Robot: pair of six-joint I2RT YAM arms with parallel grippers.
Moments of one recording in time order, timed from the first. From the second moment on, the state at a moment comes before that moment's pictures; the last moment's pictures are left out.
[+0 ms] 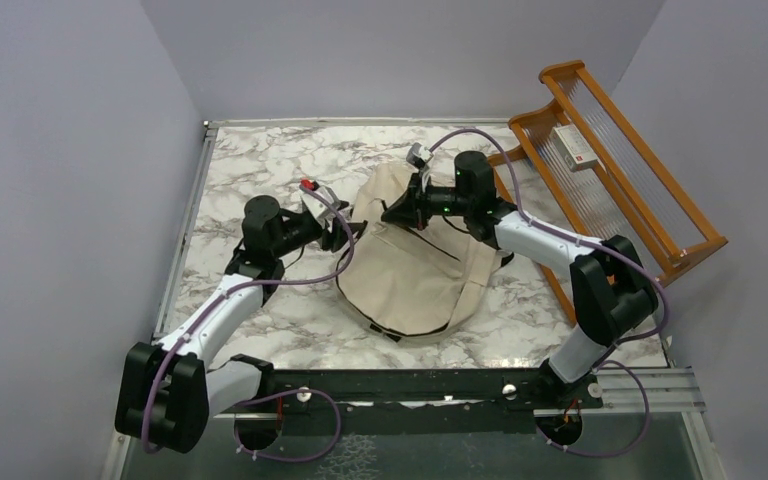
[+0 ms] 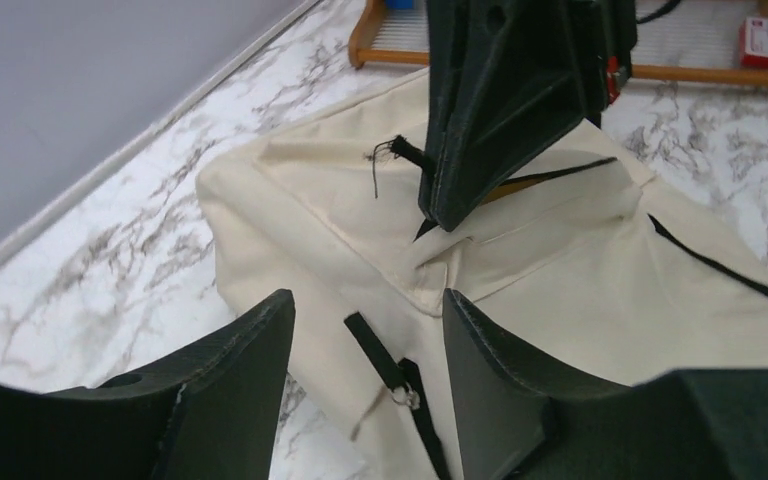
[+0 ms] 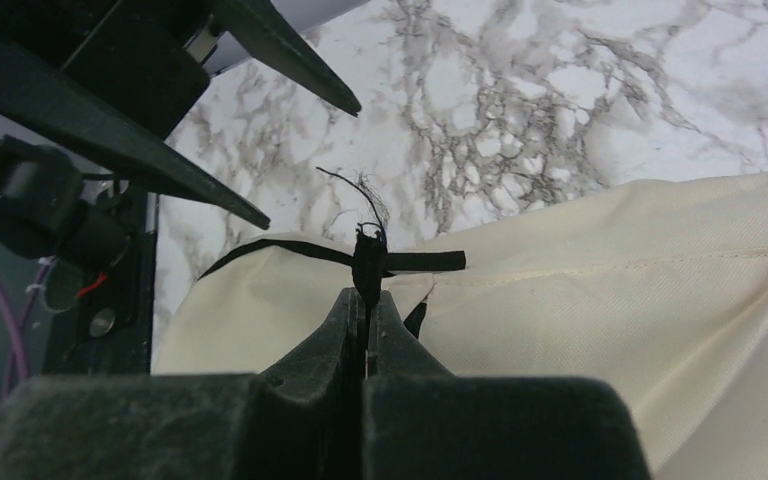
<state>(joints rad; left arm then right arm) -0.28 1.12 0.60 0.40 0.66 0.16 0.55 1.67 1.08 0.34 -0.80 0.10</state>
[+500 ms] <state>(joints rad) -0.37 1.21 0.60 0.42 0.92 0.36 0.55 1.65 1.08 0.34 -0.89 0.11</state>
